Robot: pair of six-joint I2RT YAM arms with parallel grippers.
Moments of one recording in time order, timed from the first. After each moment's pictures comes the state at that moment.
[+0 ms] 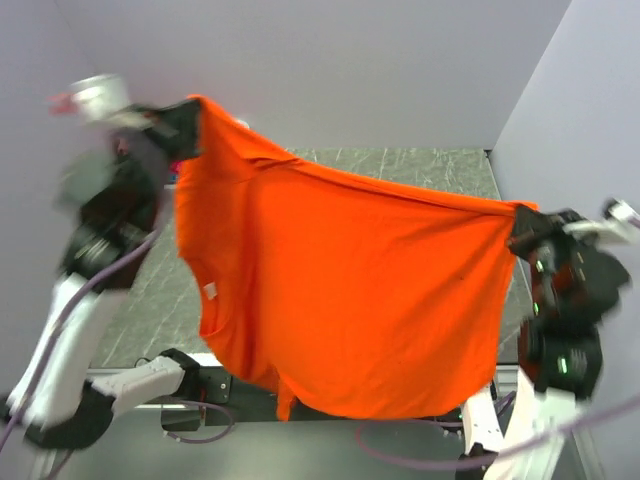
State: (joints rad) left arm -0.49 0.99 1.60 -0.19 -0.28 -0.38; right arm -0.26 0.59 1.40 -0.75 -0.04 0.46
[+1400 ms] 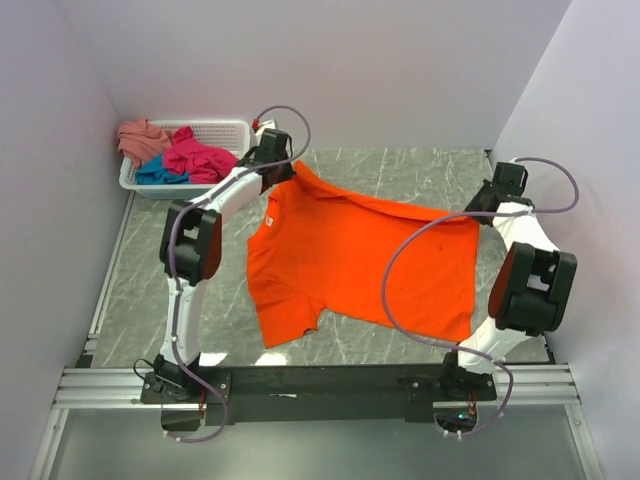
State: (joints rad) left arm -0.39 2.24 1.87 -0.26 -0.20 -0.59; right arm -0.28 1.68 1.18 -0.33 0.00 0.38
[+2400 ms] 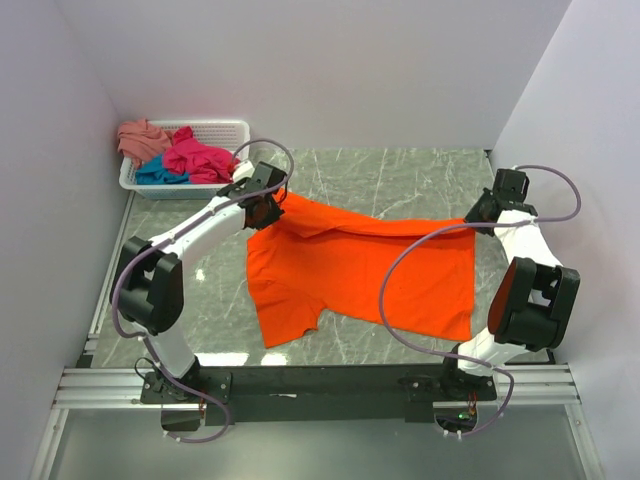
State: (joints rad) left arm -0.50 1.73 1.37 -0.59 -0.37 -0.97; right arm -0.28 1.56 1.12 -0.42 0.00 0.39
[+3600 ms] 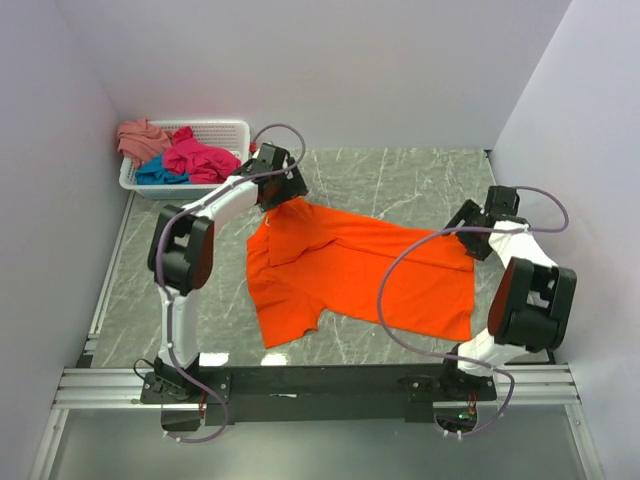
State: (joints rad) left arm -0.41 2.03 1.63 -0.41 -0.10 -0.75; right arm -0.28 1.51 0.97 -0.43 -0.11 0.45
